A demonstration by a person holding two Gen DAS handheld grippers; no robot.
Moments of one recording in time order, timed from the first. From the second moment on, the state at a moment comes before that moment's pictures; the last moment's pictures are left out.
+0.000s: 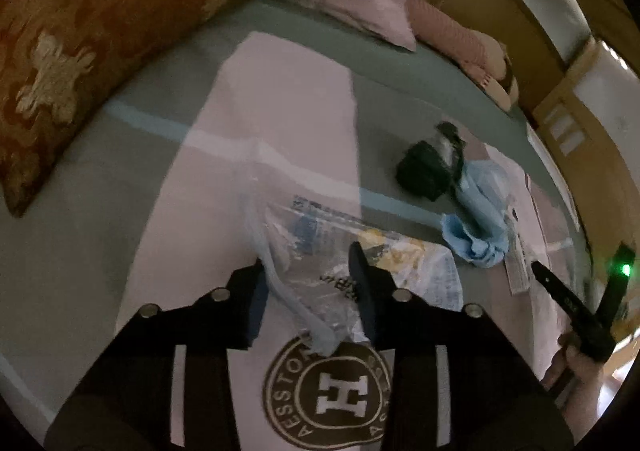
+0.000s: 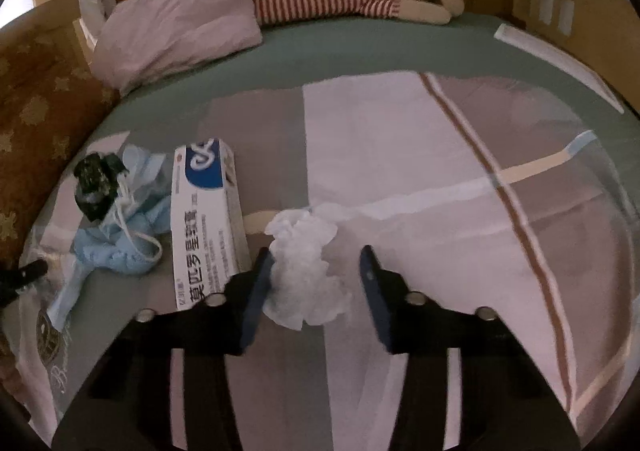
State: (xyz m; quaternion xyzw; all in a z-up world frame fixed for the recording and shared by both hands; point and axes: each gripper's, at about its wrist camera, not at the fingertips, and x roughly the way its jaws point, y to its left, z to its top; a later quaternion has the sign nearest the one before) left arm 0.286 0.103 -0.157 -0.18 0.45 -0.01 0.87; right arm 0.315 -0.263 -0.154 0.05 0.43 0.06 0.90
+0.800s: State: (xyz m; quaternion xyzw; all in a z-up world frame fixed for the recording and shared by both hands) left arm 0.044 0.001 0.019 -0.01 0.30 -0.03 0.95; right arm 0.065 -0.262 0.006 0.04 0.29 0.18 0.94
